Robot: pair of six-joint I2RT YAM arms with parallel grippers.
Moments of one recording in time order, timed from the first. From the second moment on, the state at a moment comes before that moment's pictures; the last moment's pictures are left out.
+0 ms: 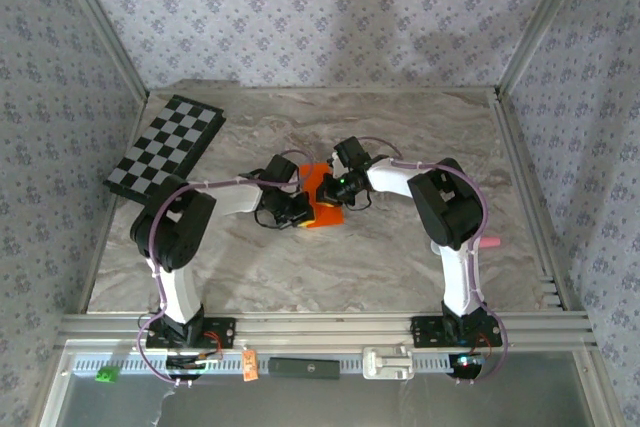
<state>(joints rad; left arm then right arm) -0.60 1.84 0.99 -0.29 0.48 -0.82 0.55 2.06 1.27 -0.28 -0.53 0.67</state>
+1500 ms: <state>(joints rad) -0.58 1.85 1.04 -0.35 0.43 -0.82 0.55 2.04 1.27 -0.28 -0.52 0.66</state>
